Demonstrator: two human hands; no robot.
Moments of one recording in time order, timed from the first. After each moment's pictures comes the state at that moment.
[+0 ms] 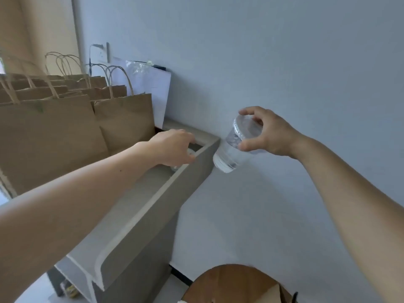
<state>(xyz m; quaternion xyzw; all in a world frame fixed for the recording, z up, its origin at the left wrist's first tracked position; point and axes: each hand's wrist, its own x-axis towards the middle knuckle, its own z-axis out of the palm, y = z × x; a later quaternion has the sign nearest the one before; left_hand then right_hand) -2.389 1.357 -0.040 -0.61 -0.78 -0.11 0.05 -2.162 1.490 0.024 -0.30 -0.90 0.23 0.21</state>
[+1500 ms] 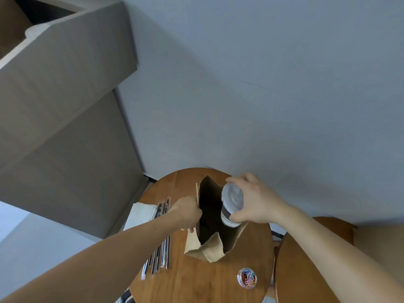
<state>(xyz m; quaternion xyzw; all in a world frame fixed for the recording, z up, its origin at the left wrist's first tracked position) -2.067 1.413 -0.413 -0.41 -0.78 -0.05 -0.48 -1.877 1.498 -0.299 -0.40 -0.88 0.21 -0.11</state>
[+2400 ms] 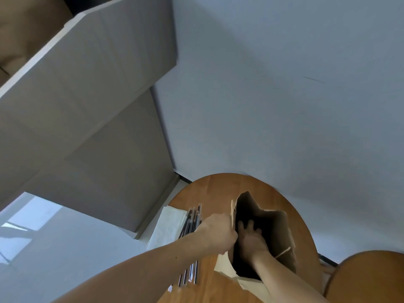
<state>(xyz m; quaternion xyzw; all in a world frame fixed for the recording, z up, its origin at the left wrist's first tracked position) -2.085 1.404 -0.411 -0.48 -0.75 -0.07 -0.45 -1.949 1.465 -0.517 -0.40 -0.85 0.09 -0.34</state>
